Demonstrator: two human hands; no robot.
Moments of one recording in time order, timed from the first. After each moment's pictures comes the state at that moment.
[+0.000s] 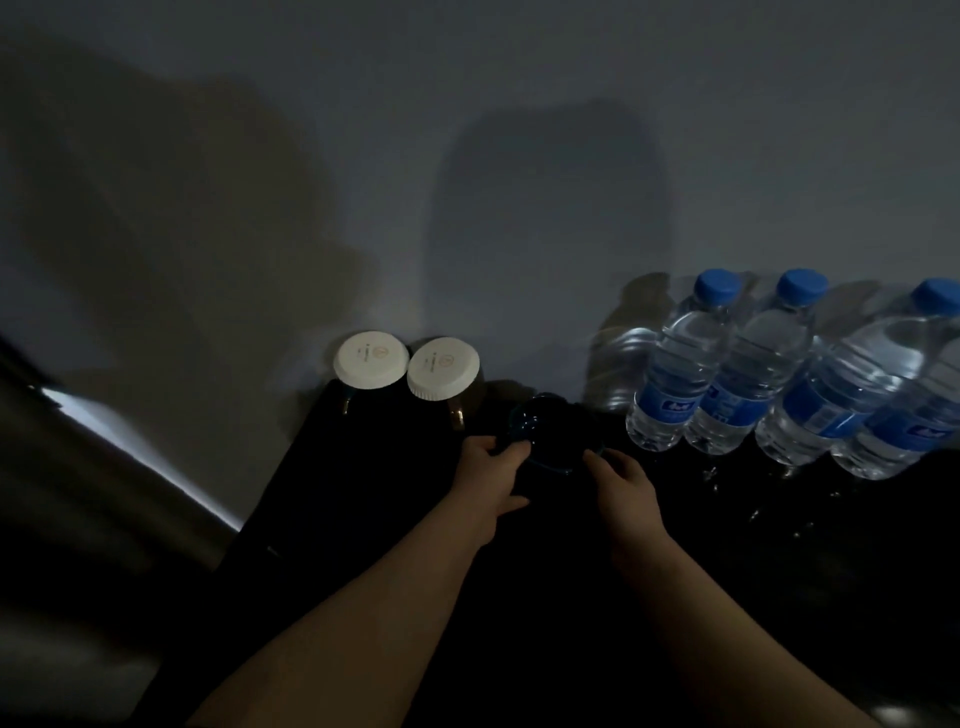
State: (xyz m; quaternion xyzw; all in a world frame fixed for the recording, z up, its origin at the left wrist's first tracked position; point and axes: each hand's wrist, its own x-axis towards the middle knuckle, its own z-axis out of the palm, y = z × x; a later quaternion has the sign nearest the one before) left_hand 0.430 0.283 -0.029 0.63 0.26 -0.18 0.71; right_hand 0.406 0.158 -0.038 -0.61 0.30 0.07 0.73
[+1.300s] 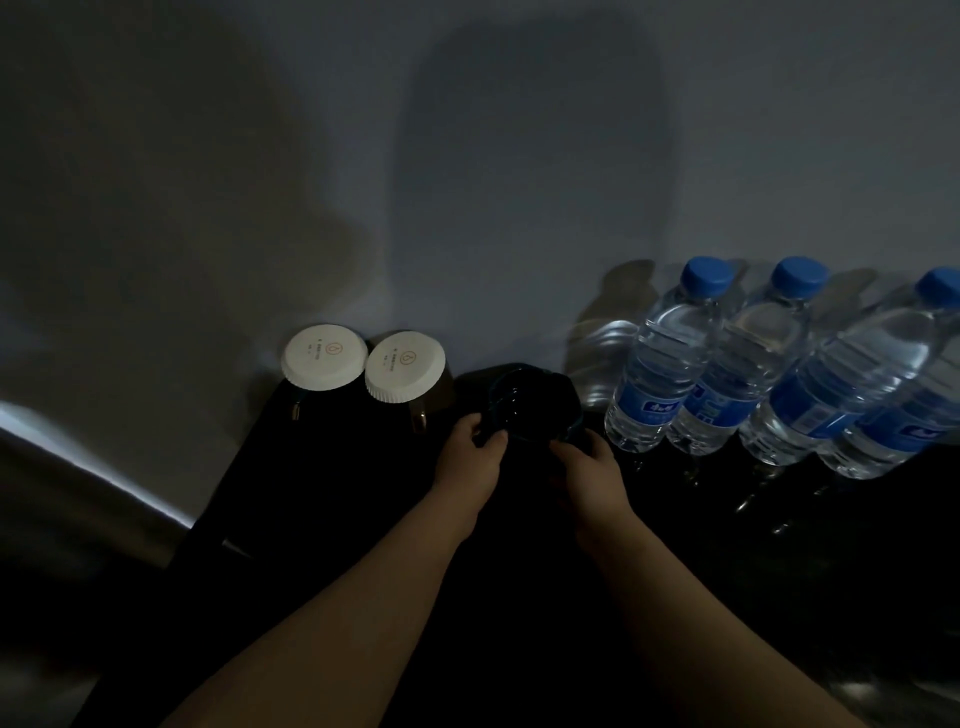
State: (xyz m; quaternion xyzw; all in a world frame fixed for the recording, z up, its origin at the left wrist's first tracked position) left_hand 0.461 0.270 -0.051 0.72 0.19 -0.15 0.65; right_hand 0.443 0.153 -0.055 -0.60 0.28 0.08 0.75
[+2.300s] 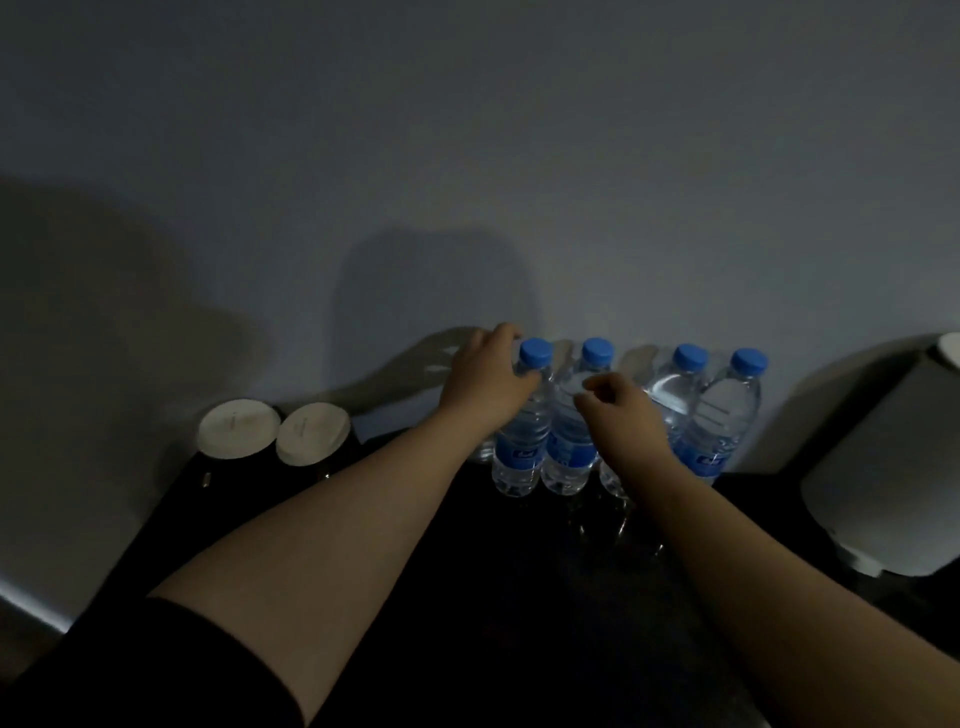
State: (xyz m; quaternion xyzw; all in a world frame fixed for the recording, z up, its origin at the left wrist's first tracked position) left_hand 0.483 0.163 0.095 0.91 -0.13 0.03 0.39; right_hand 0.422 0.035 0.083 -0.84 0.18 -0.12 0.50
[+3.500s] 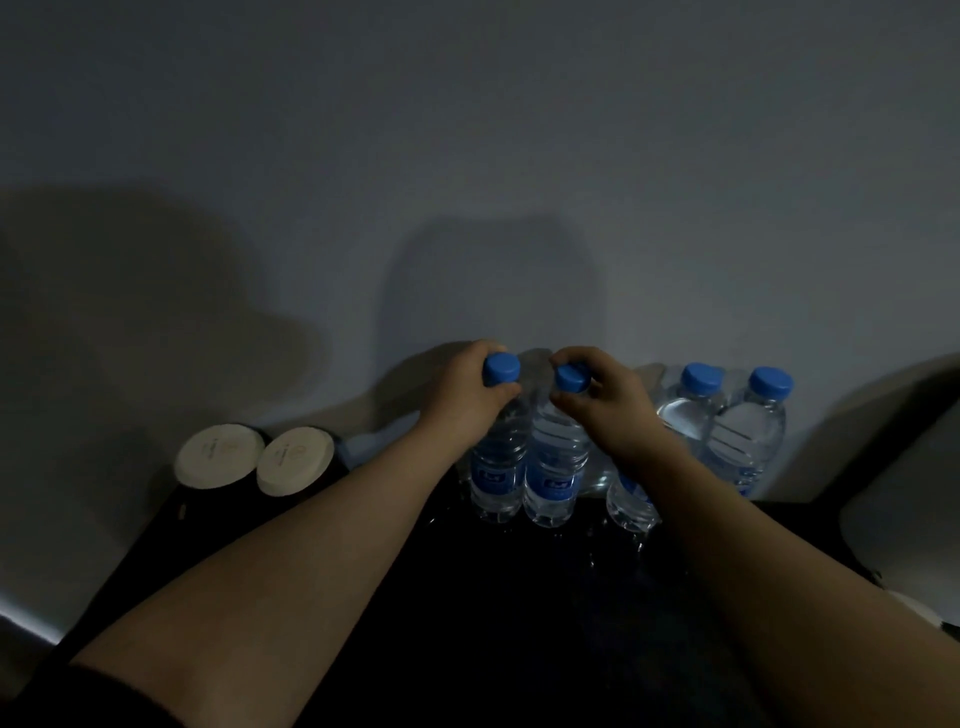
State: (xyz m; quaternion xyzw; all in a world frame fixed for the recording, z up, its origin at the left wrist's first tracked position) left_hand 0.509 0.152 0.083 0.85 -0.08 0.01 0.53; right_hand 0.469 0.007 0.082 -0.80 -0.03 -0.13 0.59
